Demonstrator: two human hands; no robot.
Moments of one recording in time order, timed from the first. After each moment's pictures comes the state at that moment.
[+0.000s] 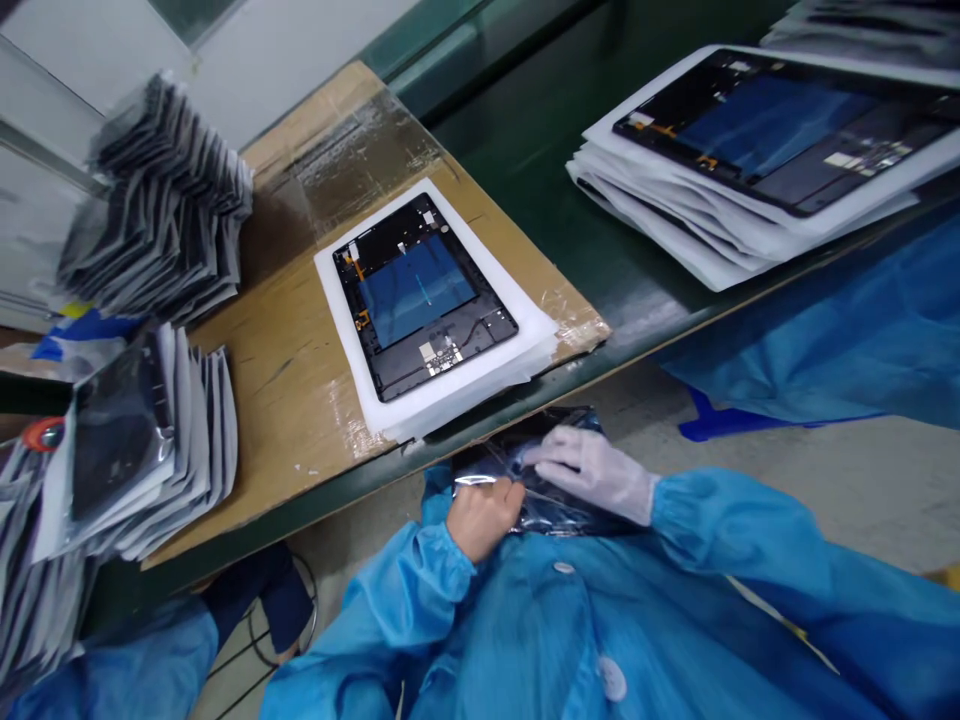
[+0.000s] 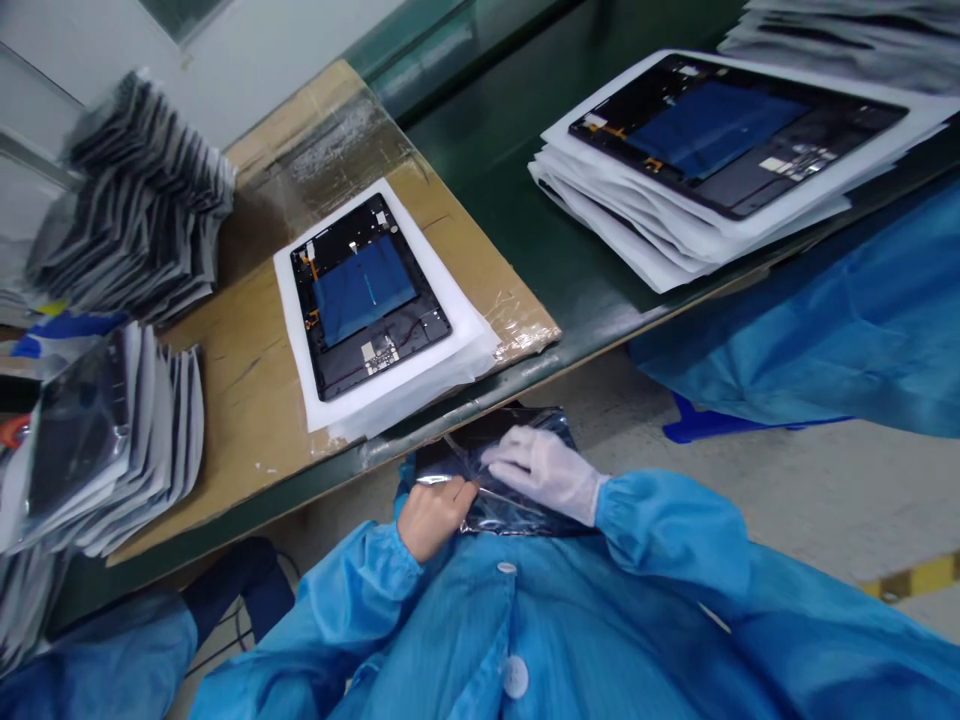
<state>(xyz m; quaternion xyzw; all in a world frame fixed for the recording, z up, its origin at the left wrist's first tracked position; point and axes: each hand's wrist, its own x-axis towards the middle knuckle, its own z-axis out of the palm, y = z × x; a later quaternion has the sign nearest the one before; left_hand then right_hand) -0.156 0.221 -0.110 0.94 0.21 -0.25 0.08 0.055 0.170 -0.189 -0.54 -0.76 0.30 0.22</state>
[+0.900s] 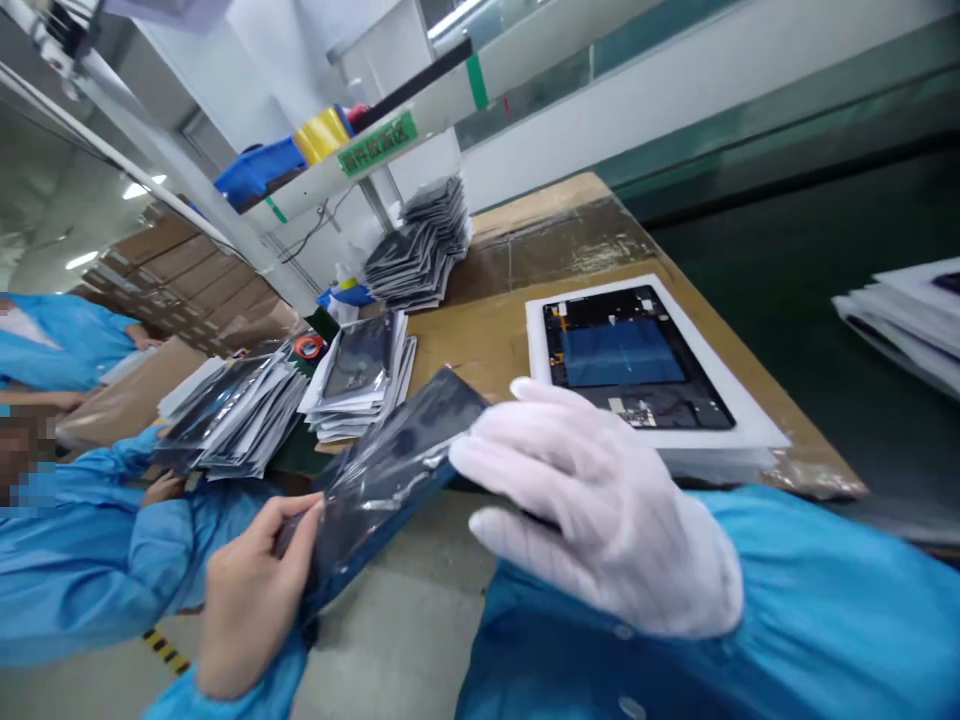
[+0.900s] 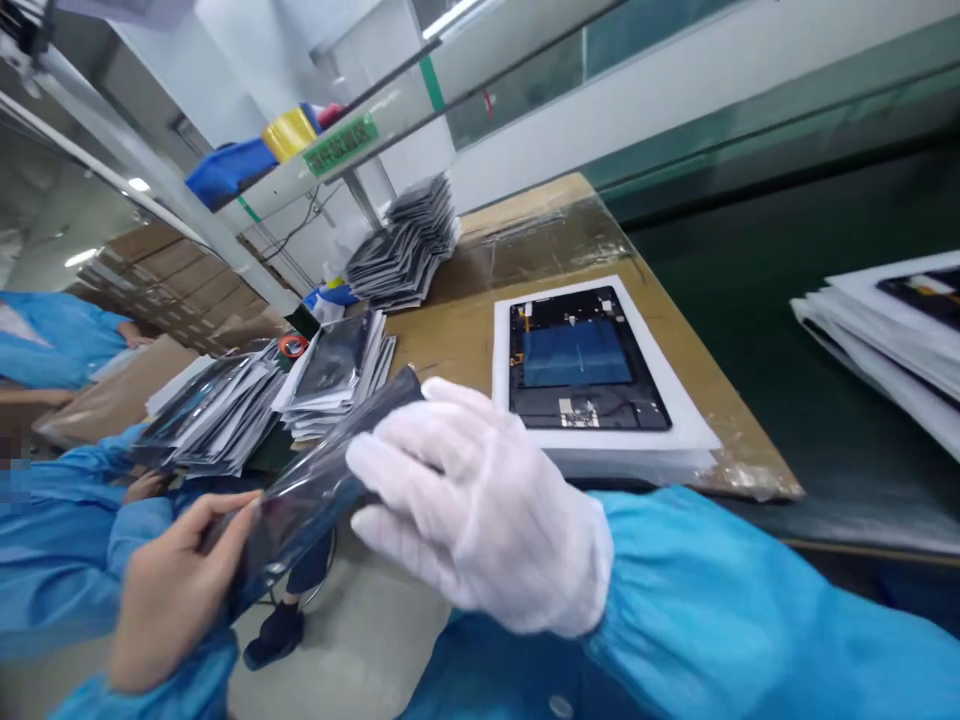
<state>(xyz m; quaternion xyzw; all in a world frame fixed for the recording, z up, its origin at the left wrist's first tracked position) -0.376 0.139 0.125 0.61 0.75 0.21 -0.16 -0.071 0.235 0.106 -0.16 -0.83 0.03 0.54</state>
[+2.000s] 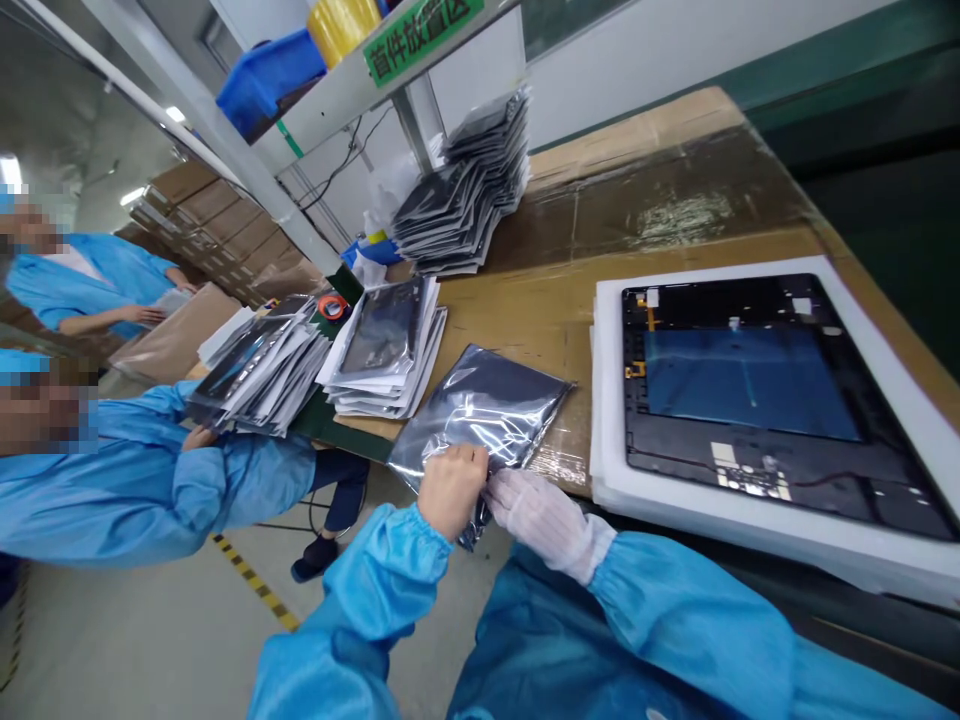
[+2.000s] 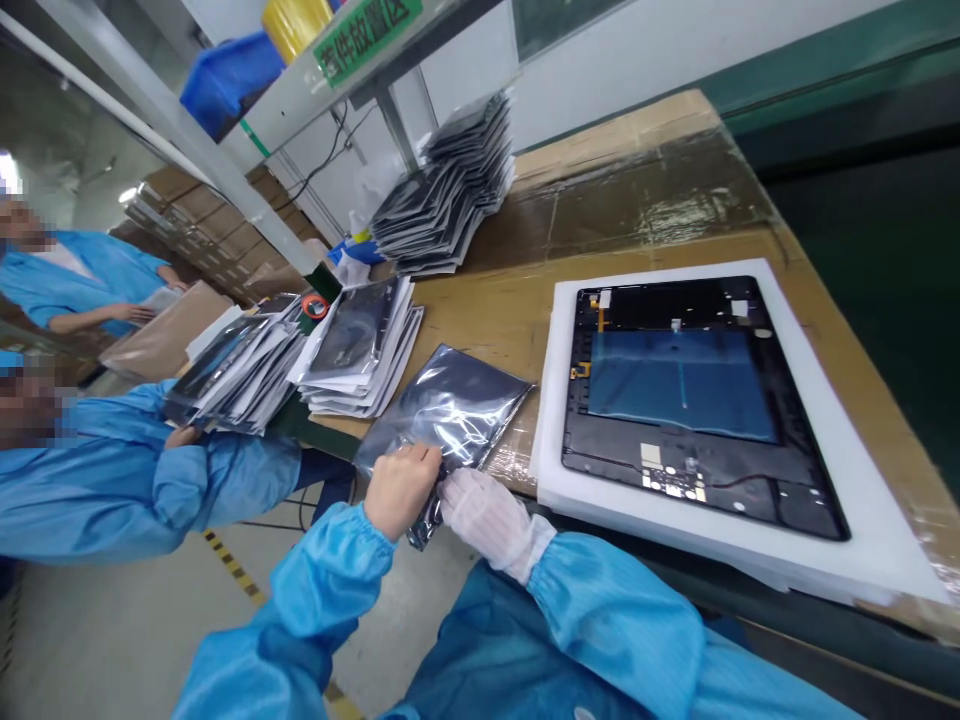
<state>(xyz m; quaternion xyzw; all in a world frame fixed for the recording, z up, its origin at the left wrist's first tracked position) -0.301 0.268 0.015 0.75 0.63 -0.15 -0.09 -0.168 0.288 -0.097 -0.19 -0.92 -0.04 0.34</state>
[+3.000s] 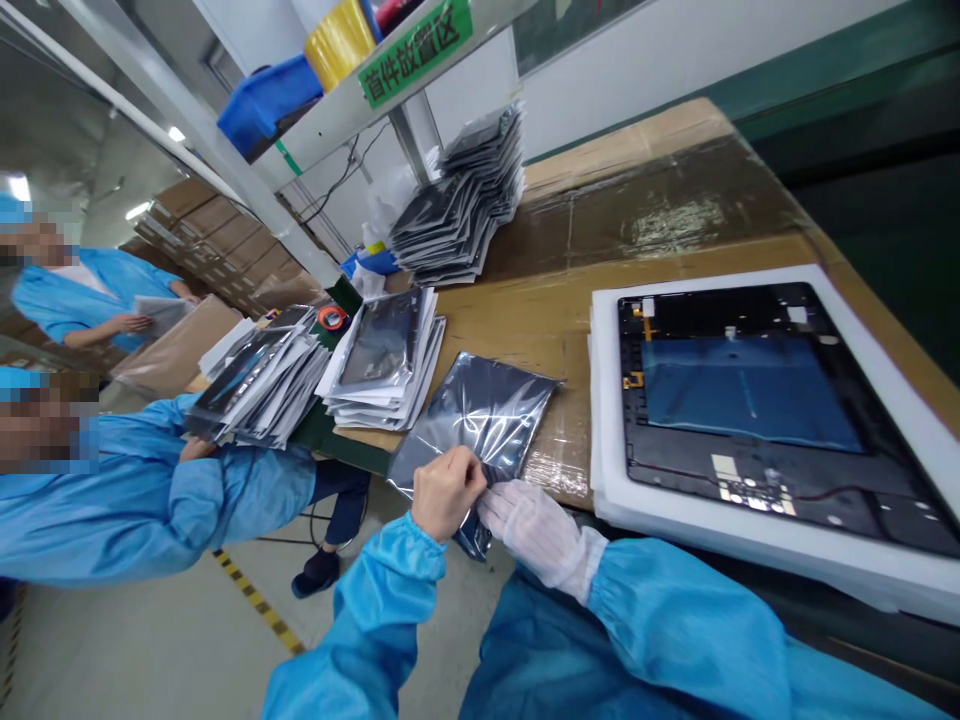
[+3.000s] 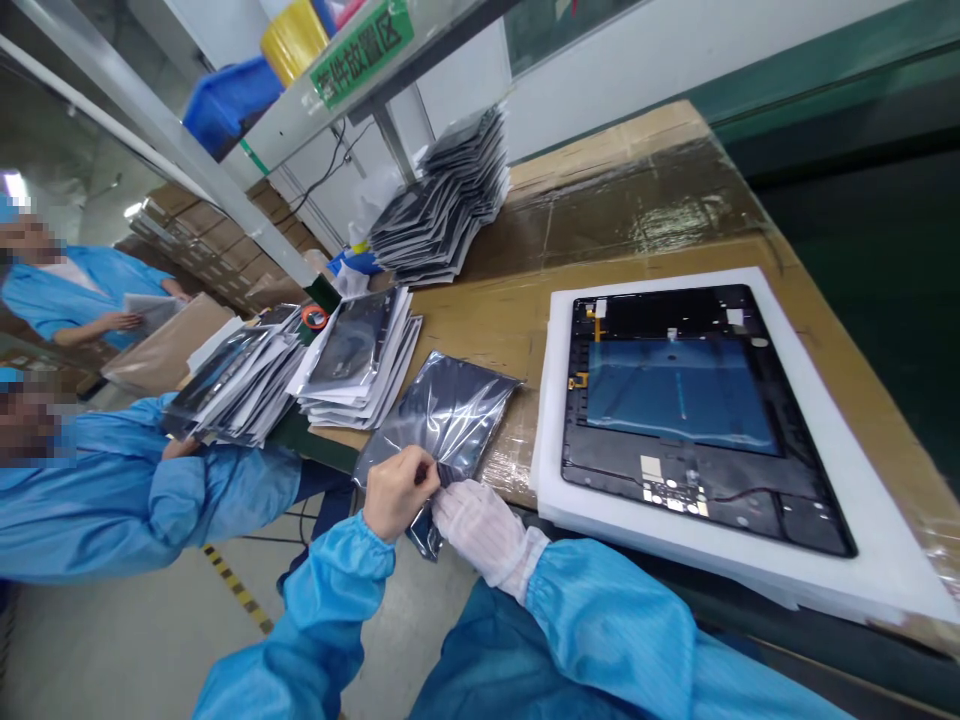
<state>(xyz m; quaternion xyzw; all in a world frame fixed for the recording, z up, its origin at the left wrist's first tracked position) -0.322 0.272 -0.010 0.73 0.67 0.07 -0.09 -0.177 0.288 -0.098 -0.20 -0.92 -0.01 0.35</state>
